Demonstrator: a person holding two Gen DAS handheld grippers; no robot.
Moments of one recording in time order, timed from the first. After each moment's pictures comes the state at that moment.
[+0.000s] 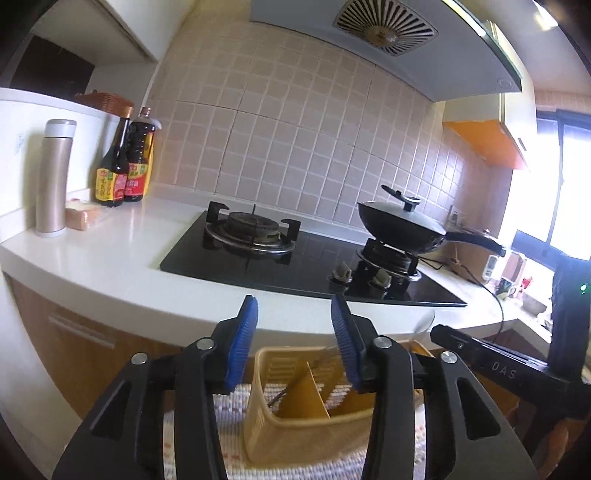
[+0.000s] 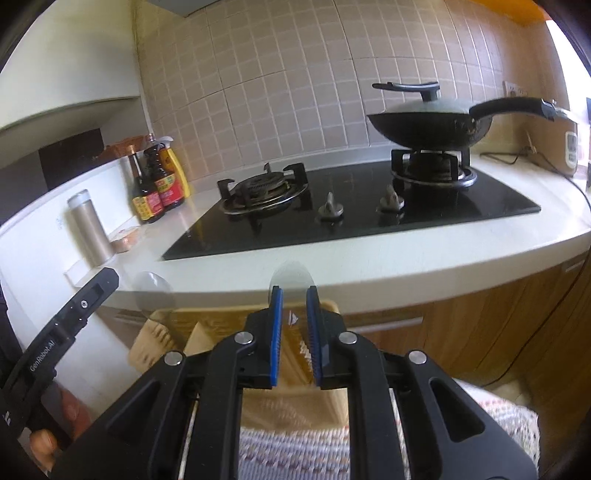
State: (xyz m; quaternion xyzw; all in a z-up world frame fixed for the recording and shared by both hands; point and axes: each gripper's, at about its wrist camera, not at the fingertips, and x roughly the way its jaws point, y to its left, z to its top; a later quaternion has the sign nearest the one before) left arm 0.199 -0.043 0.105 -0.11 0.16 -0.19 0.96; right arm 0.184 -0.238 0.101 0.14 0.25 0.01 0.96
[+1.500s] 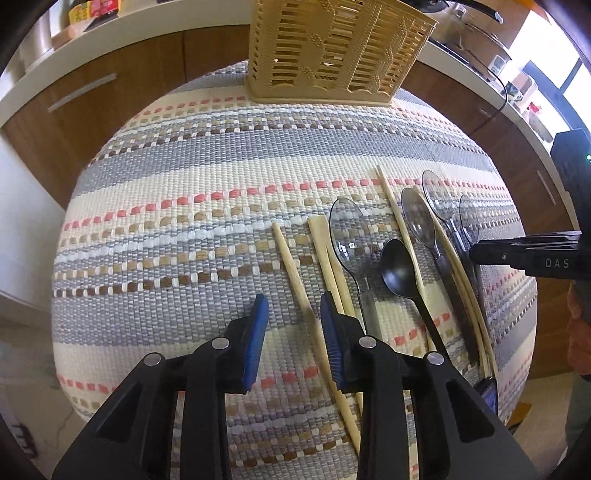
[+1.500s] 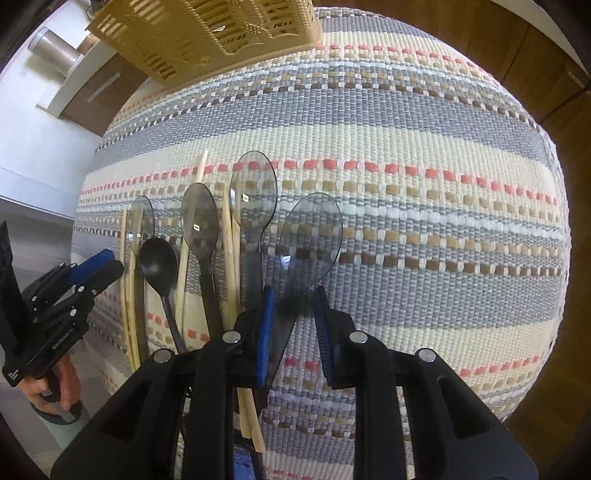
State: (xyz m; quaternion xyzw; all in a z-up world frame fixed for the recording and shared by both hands) left arm 0.079 -0.012 -0.046 0.03 0.54 -0.21 0.81; right arm 0.053 -0.205 -0.044 0.14 0.64 0.04 0.76
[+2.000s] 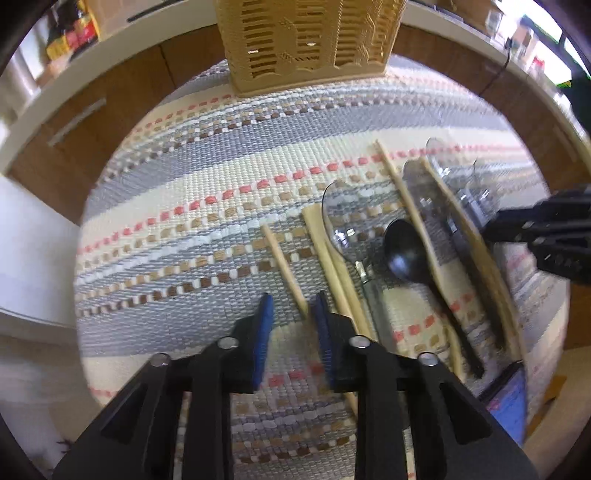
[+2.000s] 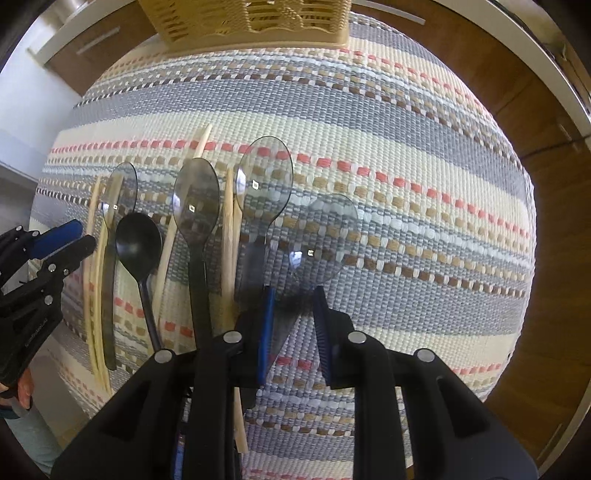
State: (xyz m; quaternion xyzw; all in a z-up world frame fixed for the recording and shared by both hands) left arm 0.079 -0.049 -0.052 0.14 0.55 -0.18 0.80; right arm 0.064 -0.130 -0.053 0.01 0.66 0.00 0.76
